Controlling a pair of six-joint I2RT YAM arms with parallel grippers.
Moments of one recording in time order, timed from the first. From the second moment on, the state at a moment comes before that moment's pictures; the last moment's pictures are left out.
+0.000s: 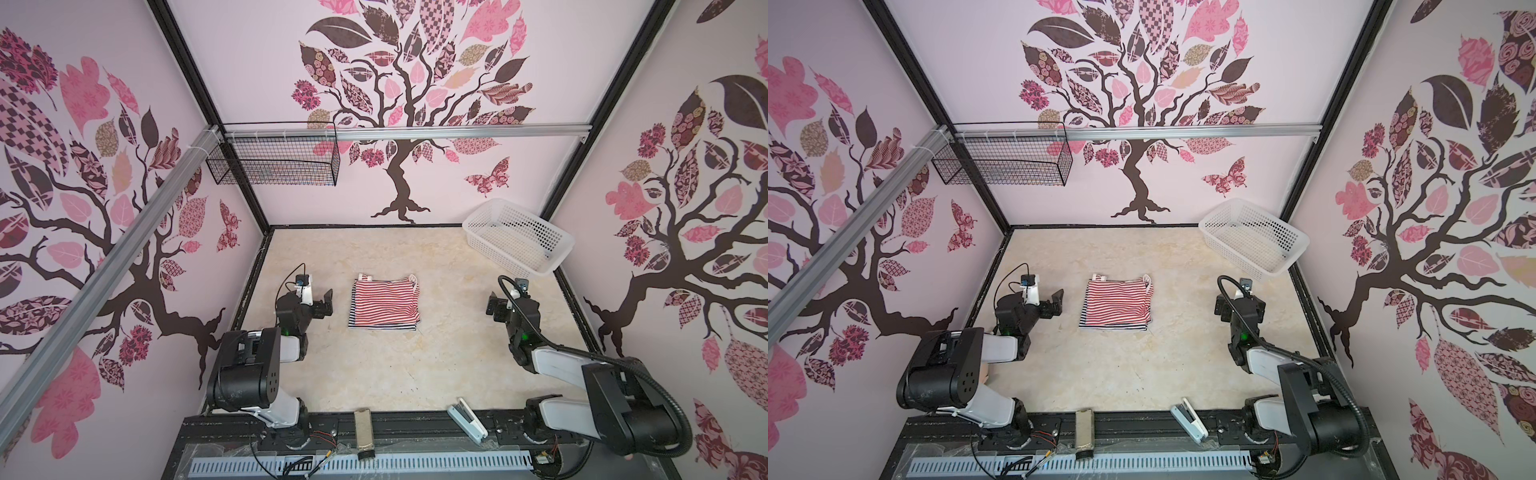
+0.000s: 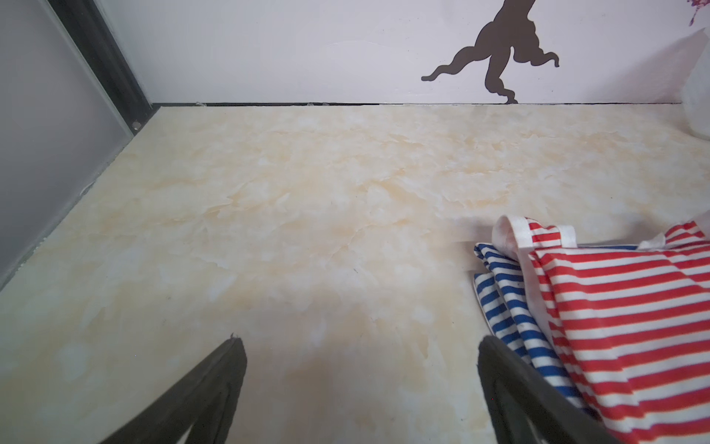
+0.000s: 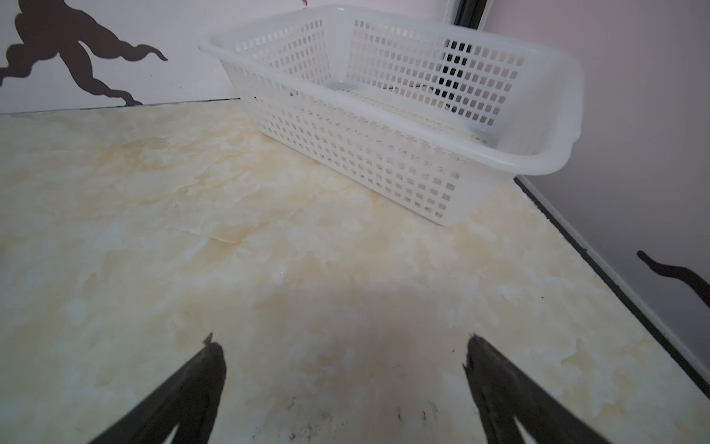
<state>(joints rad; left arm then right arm) 0.07 1.55 0.35 0.88 0.20 0.02 0.14 1.30 0.27 0.66 0.32 0.10</state>
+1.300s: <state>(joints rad) 0.07 1.55 0.37 0.86 0.09 0.00 0.07 1.57 0.27 1.05 0.19 0.08</state>
